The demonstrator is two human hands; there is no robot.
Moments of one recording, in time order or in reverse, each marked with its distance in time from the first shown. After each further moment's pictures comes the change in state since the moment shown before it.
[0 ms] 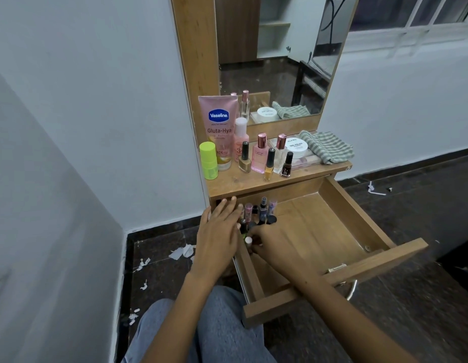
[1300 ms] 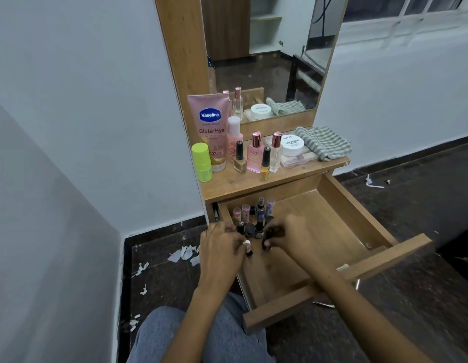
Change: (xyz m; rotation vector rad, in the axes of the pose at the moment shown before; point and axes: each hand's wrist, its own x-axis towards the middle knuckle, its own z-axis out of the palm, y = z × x) left_hand -0.011 0.015 0.012 -0.033 -0.056 -0.200; right_hand -0.011 0.027 -0.037 0.194 0.046 0.204
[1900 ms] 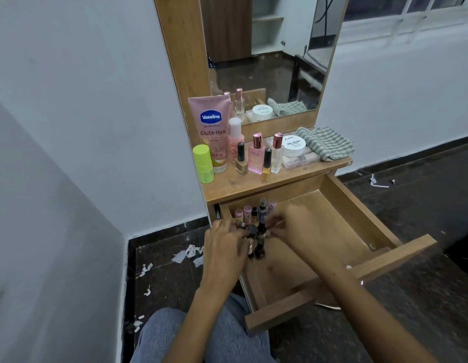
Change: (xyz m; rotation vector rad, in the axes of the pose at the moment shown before) left_hand 0.004 0.004 -0.001 0.030 0.046 0.093; right_hand 0.000 -0.019 -0.019 -0.123 0.079 -0.084
